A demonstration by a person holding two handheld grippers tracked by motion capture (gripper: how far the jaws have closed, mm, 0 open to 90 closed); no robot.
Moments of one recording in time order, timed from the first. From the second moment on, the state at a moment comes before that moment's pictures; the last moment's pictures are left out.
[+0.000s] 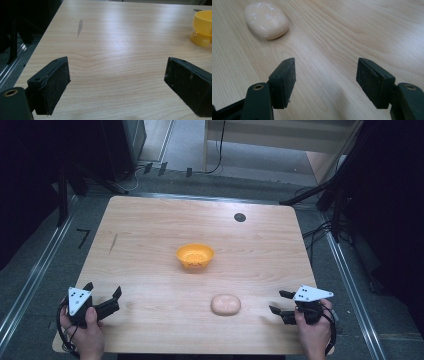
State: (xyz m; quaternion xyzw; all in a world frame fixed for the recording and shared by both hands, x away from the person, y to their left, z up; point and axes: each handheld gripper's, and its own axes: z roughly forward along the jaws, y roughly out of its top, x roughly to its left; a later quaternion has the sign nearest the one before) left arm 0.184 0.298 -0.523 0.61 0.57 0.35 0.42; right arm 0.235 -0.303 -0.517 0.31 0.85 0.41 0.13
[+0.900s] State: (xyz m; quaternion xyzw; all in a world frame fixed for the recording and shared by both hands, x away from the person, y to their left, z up) left arm 0.185 0.298 -0.524 0.62 0.57 0.35 0.42; right arm 0.262 -0.237 -0.495 0.15 0.93 0.33 0.07
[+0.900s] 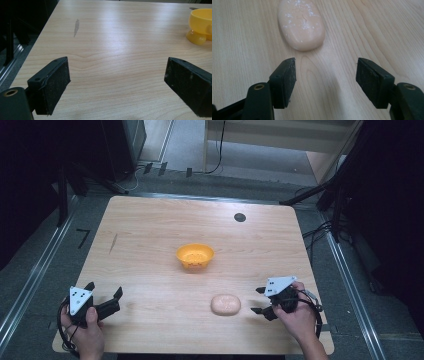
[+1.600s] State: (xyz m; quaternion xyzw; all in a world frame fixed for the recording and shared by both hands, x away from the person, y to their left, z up) left arm 0.186 0.295 -0.524 0.63 0.56 0.35 0.41; right arm 0.275 -0.186 -0.496 0.09 0.95 0.30 0.04
